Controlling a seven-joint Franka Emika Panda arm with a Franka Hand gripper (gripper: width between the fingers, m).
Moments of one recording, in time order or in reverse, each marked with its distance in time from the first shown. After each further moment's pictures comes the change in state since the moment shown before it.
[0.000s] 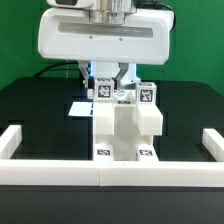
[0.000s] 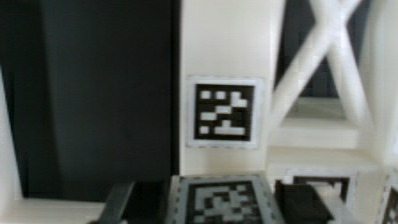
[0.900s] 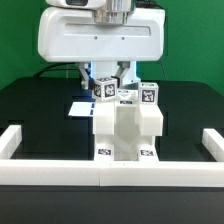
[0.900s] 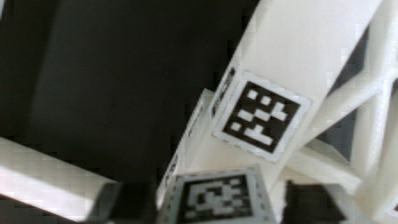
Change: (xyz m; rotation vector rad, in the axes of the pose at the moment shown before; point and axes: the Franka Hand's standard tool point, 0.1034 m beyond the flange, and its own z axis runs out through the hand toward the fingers) arm 0.000 0.001 -0.001 -0.002 0.000 -0.422
